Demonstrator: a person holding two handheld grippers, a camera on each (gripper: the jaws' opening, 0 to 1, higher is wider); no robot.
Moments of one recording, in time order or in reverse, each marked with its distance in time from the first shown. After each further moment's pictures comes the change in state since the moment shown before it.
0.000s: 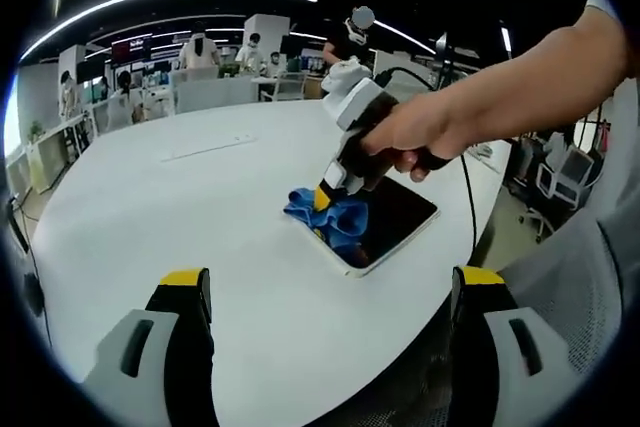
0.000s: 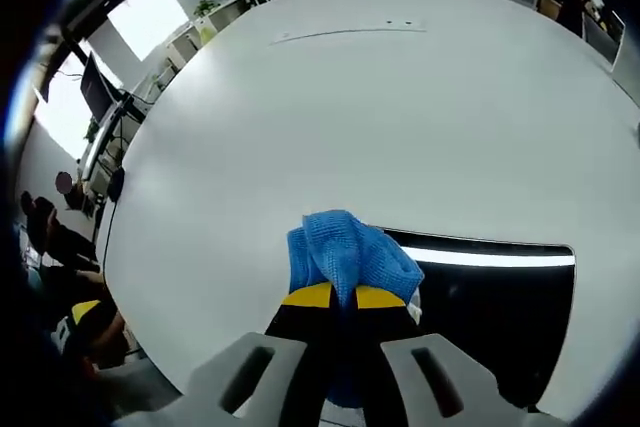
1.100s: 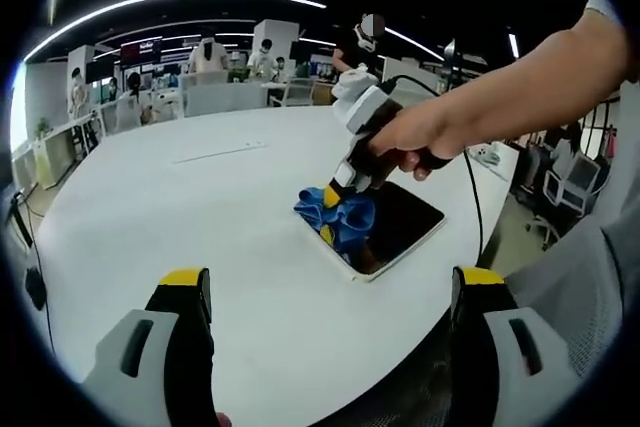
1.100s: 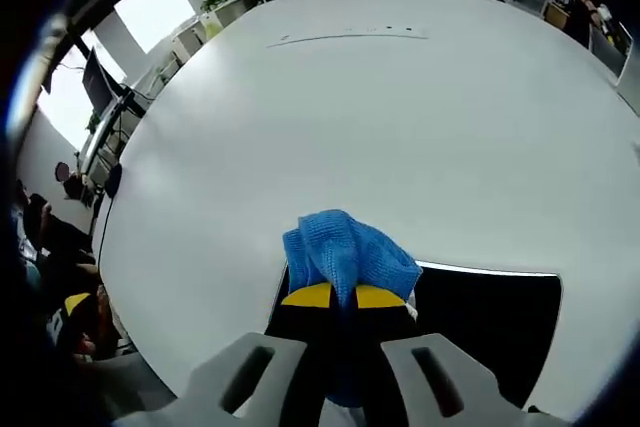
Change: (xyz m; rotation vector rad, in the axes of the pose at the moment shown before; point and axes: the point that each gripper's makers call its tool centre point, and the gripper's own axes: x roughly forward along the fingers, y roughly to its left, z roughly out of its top) left arm 0.000 0.003 0.003 -0.012 -0.016 0.027; right arm -0.002 -0.022 0.011 -0.043 0.005 -0.007
